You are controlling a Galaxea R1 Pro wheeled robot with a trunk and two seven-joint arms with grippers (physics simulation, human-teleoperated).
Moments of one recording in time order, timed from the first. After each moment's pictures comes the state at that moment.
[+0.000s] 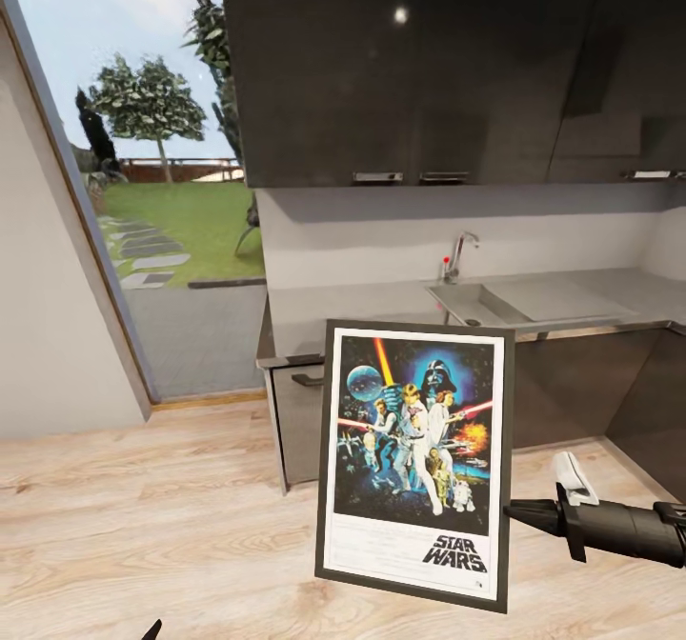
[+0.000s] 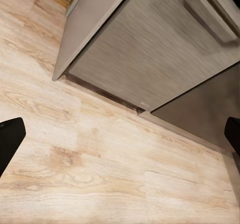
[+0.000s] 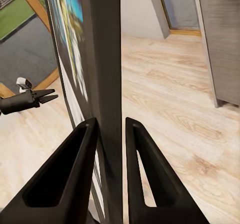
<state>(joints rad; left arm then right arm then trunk) -0.25 0.29 -0.05 -0.03 1.03 -0.40 -1.05 -0.24 -0.39 -0.33 -1.36 0.00 0.54 1.54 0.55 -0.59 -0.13</state>
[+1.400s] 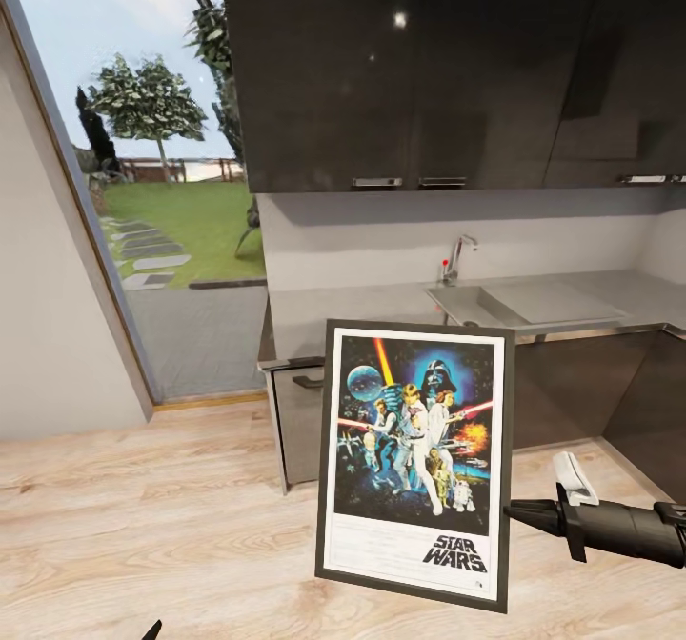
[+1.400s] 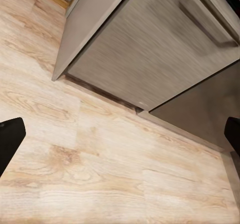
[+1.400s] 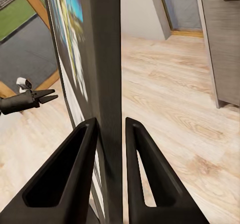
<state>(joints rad) -0.25 0.29 -0.05 -0.03 1.03 -0.40 -1.04 -0.24 -0.39 -0.33 -1.36 0.00 0.54 1.54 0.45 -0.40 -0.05</state>
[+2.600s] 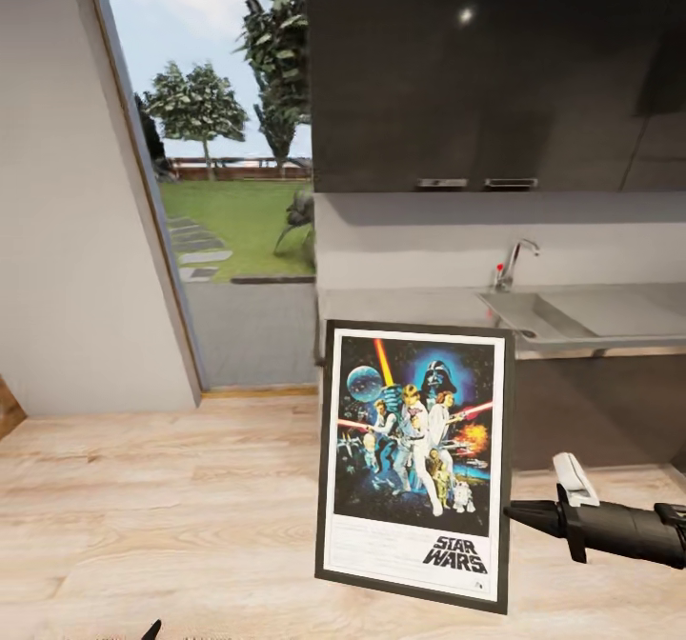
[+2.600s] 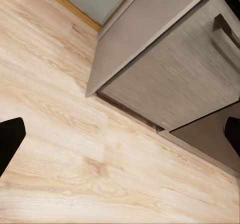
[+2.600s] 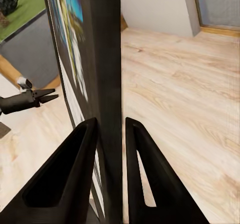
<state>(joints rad) -0.25 0.29 -0.05 -0.03 1.03 -0.39 -1.04 -0.24 -0.39 -0.33 -1.36 -0.01 0.54 1.54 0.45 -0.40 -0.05</state>
